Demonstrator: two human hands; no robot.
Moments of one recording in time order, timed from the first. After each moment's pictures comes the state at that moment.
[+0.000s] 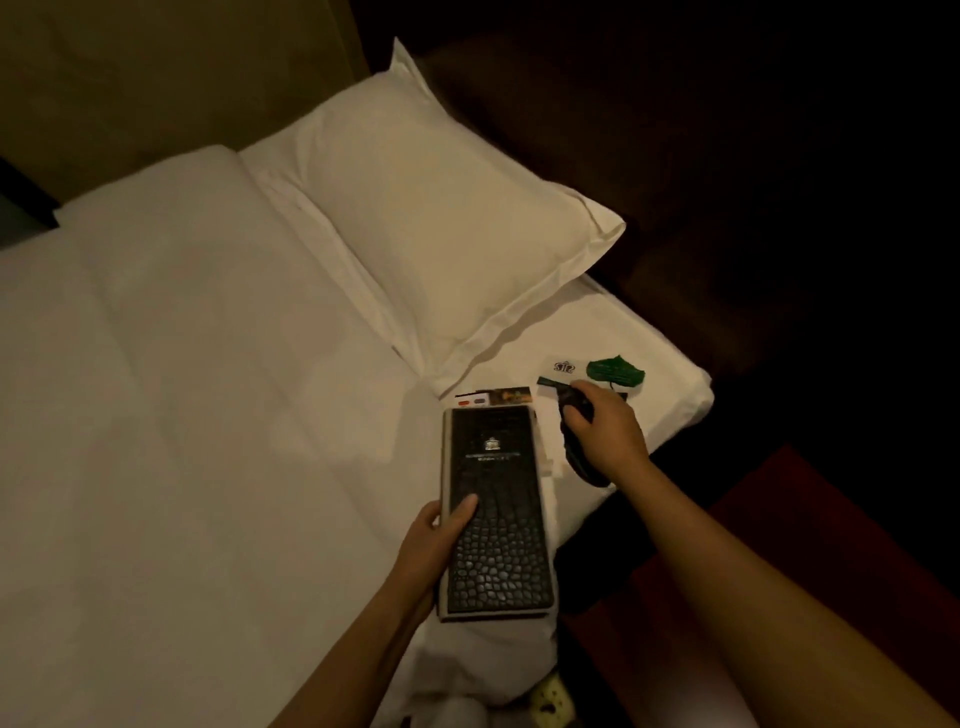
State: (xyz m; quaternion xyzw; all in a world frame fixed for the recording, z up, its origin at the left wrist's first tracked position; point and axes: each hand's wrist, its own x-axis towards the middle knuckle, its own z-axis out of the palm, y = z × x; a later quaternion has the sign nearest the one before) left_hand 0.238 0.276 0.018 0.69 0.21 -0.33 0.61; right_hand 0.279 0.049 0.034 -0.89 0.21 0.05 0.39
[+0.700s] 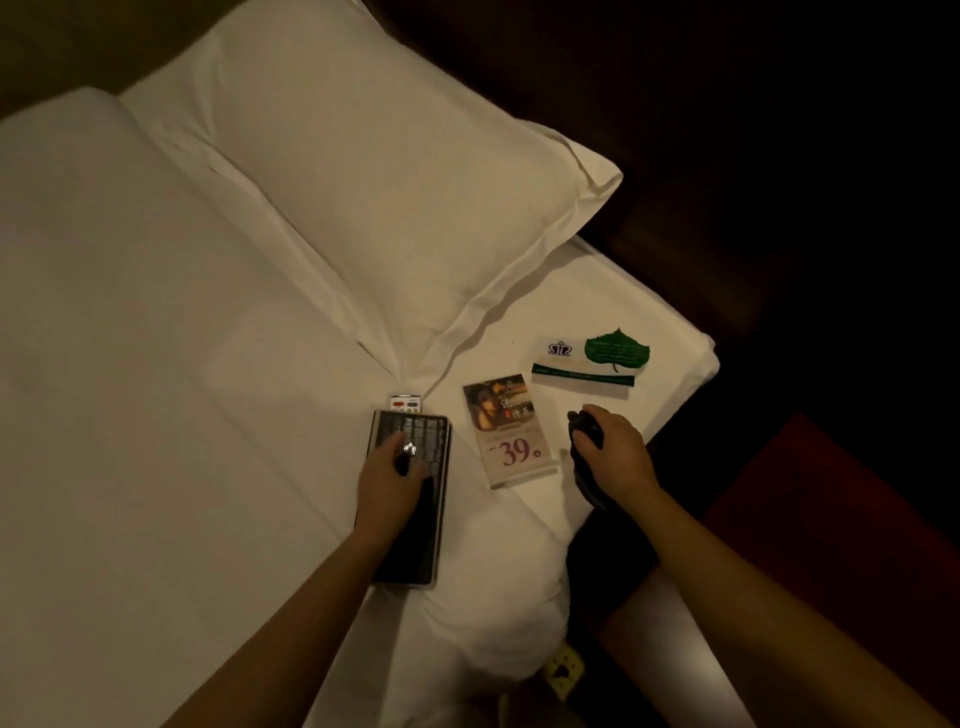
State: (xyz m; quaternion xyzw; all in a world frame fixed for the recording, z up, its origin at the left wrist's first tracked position) left_hand 0.370 0.293 -0.045 0.90 0.06 -0.24 0.37; right_hand 0.296 0.051 -0.035 -0.84 0.34 0.14 0.40
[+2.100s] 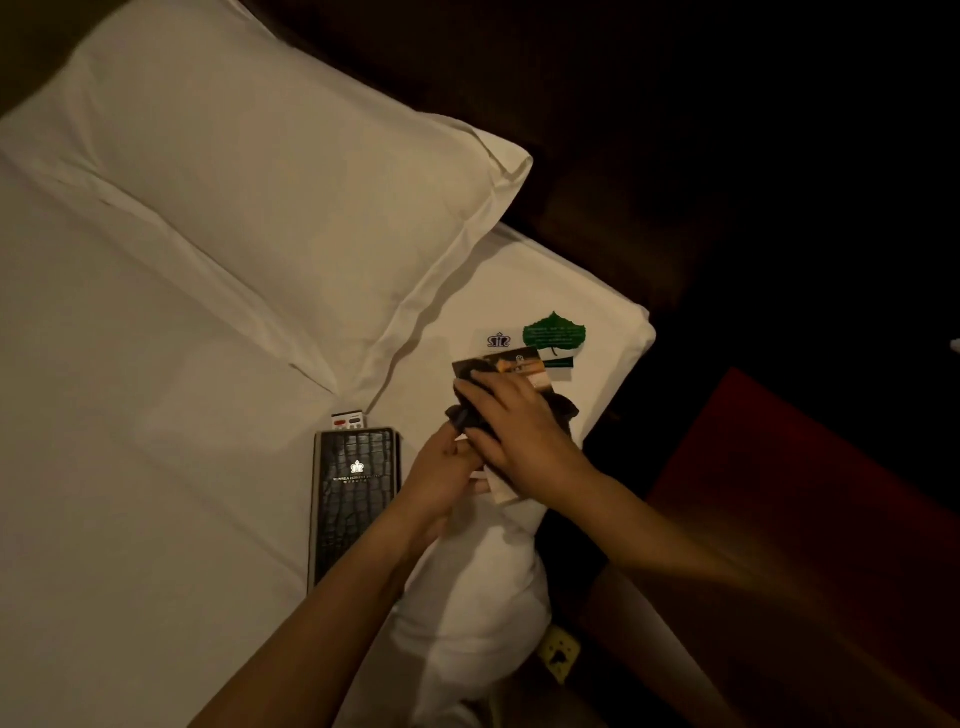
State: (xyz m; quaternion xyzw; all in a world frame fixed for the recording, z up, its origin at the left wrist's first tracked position) left_hand 0.348 0.184 0.020 0.66 0.05 -0.46 0.59; right_hand 0.309 0.072 0.008 -0.95 0.07 0.04 0.31
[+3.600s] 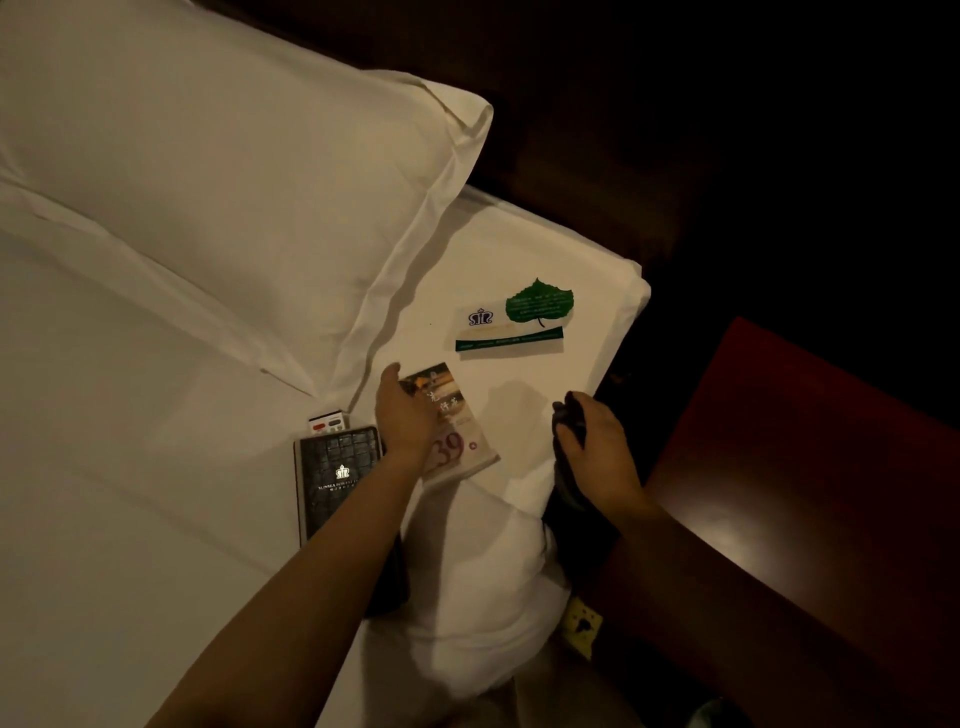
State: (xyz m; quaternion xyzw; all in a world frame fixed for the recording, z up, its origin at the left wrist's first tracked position) left_hand 0.408 0.165 -0.095 0.88 0.06 -0.24 0.40; right_hand 0.245 0.038 -0.070 -0.77 0.45 0.04 0.46
